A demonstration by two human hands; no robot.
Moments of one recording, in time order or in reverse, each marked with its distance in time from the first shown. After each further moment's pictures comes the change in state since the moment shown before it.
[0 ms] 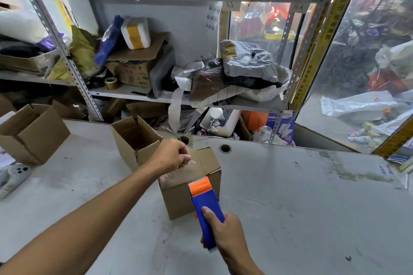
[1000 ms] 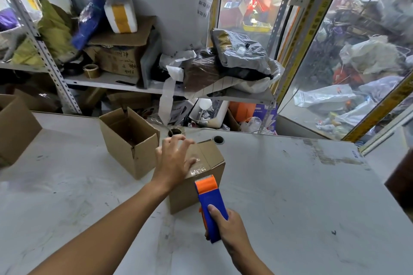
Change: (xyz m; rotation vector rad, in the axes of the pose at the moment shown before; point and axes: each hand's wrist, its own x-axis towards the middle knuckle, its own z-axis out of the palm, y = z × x) left_hand -0.001 -0.066 0.053 0.173 0.311 0.312; right_hand 0.005 0.023 0.032 0.017 0.116 0.076
